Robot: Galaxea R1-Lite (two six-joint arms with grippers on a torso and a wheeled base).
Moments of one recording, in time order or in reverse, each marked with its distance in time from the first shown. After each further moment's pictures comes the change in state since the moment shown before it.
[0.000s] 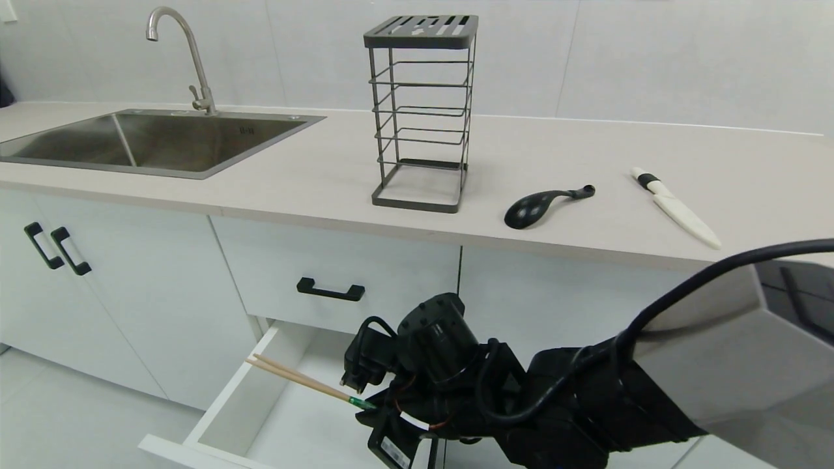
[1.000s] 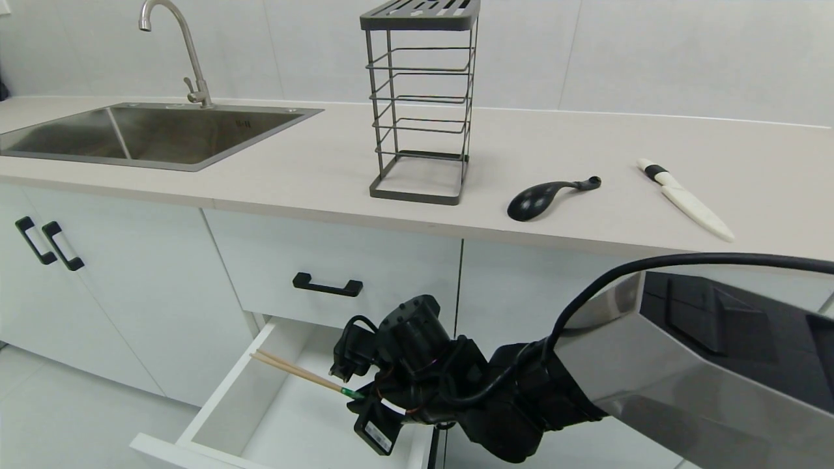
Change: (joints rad) left arm 0.000 0.000 0.000 0.000 0.000 0.000; right arm -0.022 0.151 -0.146 0.003 -0.002 -0.011
